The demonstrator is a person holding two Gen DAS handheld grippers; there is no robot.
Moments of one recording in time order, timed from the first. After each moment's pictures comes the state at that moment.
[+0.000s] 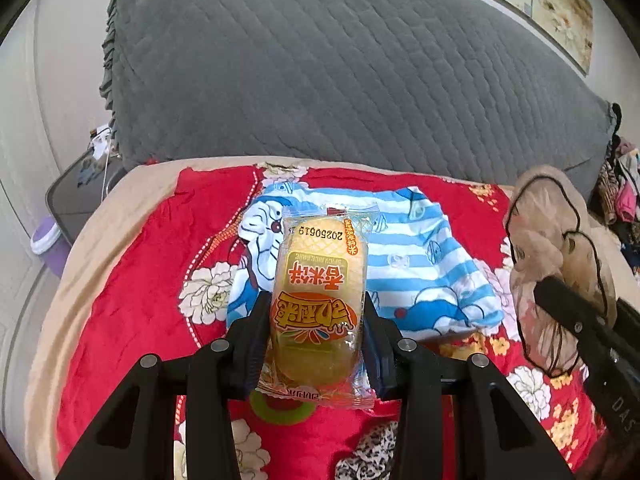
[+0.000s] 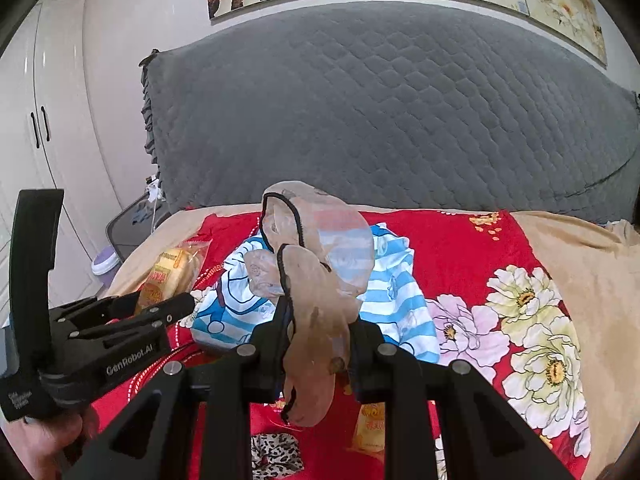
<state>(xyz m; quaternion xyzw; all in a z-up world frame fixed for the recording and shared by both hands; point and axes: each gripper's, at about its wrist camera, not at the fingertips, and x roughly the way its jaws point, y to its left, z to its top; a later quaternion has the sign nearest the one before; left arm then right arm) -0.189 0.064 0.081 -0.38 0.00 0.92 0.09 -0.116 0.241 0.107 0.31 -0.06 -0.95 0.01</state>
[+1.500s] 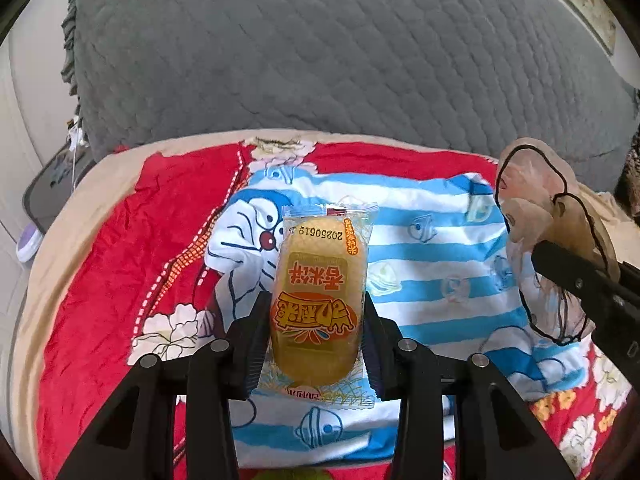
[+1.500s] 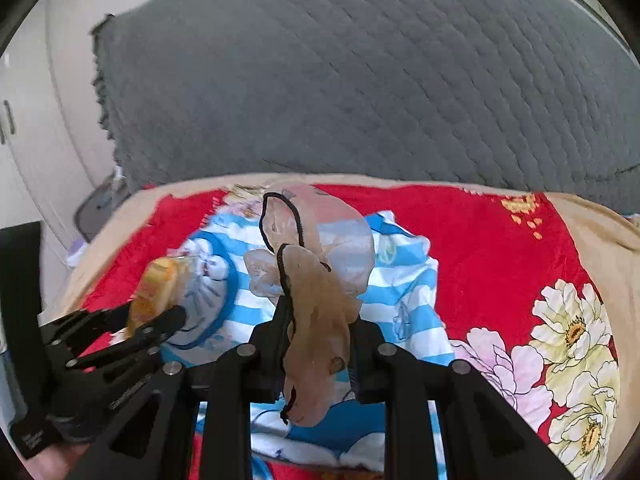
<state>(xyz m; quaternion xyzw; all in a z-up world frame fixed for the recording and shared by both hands) -0.327 0.088 -0.001 -0.42 0.02 0.90 0.08 -0.275 0.270 0.038 0.39 -0.06 -0.92 0.00</state>
